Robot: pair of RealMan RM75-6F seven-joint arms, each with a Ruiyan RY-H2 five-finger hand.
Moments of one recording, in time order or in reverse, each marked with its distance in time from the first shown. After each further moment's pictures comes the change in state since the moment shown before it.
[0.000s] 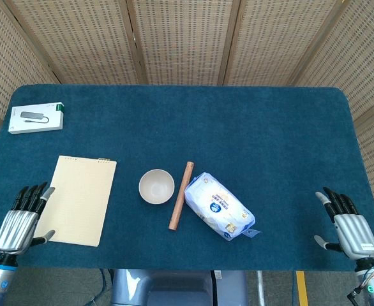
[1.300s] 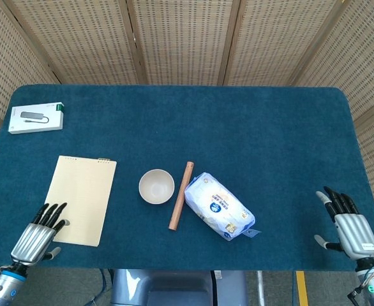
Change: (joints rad) left arm -0.014 -0.092 0.096 0.218 0.092 -0.083 0.007; right arm -0.001 0.000 0.002 0.004 -0.005 0.007 0.015
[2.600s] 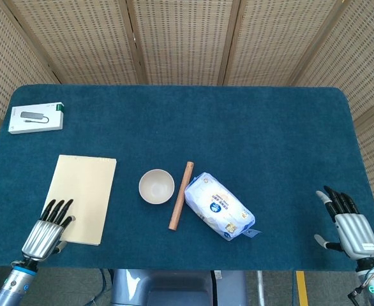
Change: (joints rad) left arm -0.002 -0.165 -0.022 0.210 0.021 0.041 0.019; right arm -0.002 0.000 0.000 0.003 -0.010 0.011 0.011
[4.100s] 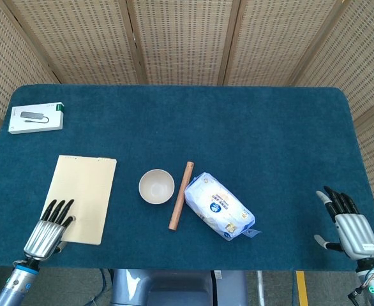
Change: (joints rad) left arm -0.003 -0.038 -0.001 0.057 -0.010 0.007 0.000; right arm 0.000 0.000 -0.001 0.001 -0.003 0.000 0.003
